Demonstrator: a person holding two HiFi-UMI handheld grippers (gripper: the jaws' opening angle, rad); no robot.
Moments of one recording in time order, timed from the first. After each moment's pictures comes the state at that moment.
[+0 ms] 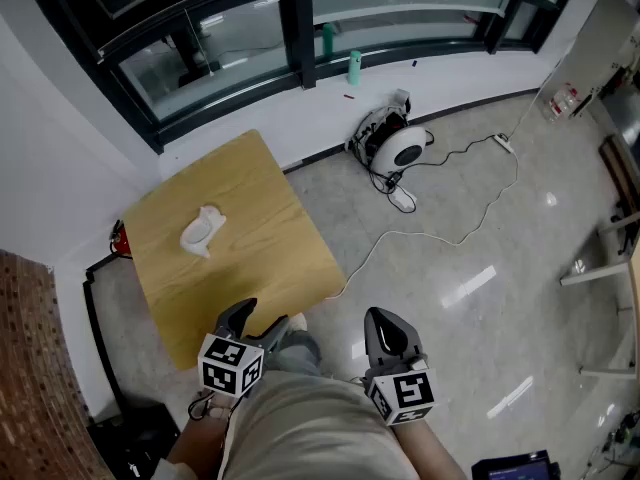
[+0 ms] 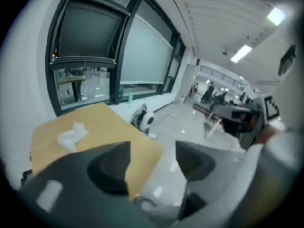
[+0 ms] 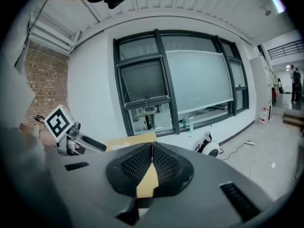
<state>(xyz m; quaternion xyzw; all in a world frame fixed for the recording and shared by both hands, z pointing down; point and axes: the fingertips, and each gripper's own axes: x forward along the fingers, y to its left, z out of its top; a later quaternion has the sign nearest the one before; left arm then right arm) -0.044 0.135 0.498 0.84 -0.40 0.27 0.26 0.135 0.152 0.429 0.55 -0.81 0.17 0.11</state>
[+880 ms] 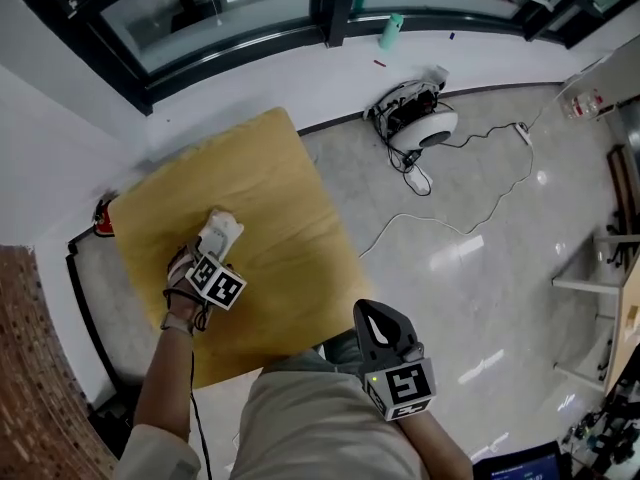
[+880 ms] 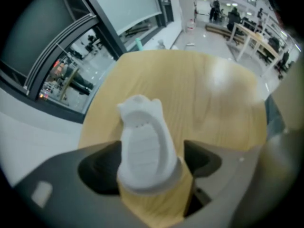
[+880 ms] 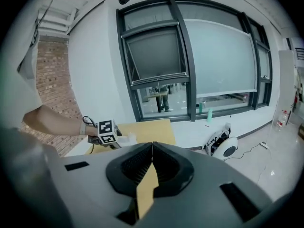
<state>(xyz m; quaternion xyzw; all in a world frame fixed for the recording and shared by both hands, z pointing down) -0.277 -0.104 0.706 0.66 -0.35 0.65 0.14 0.008 -0.024 0.489 0.47 -0.83 0.20 0.21</state>
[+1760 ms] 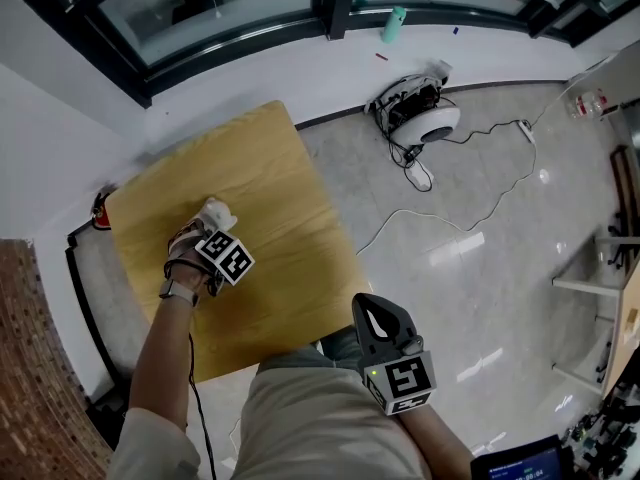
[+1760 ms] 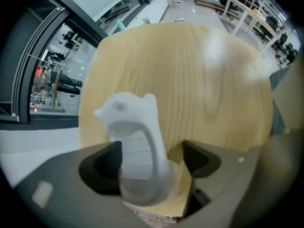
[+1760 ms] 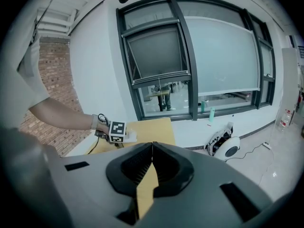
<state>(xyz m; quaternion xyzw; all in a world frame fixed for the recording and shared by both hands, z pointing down) -0.281 -0.122 0.734 0.59 -0.27 0.75 0.12 0.015 -0.031 0.500 0.45 -0.84 0.21 0.22</state>
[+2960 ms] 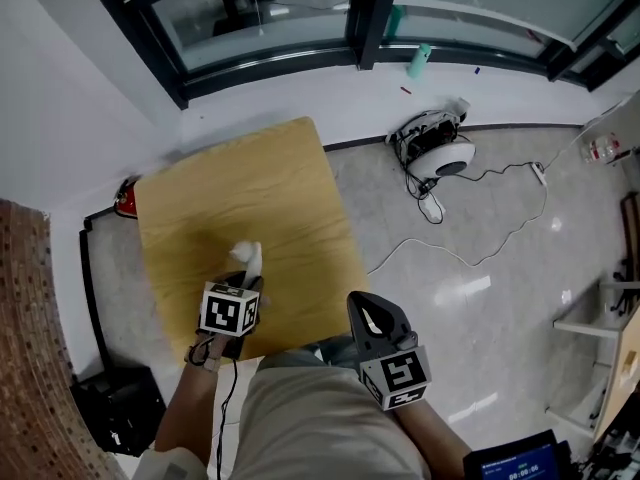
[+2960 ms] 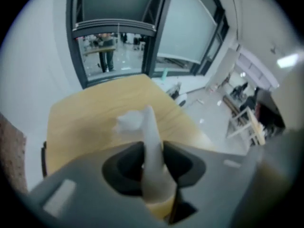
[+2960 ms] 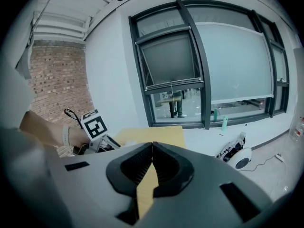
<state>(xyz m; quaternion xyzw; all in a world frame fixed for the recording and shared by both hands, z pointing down) -0.193 -0.026 0.613 0.70 -0.48 0.36 0.39 -0.007 -0.019 0.472 0.40 -0.88 0.17 0.19</state>
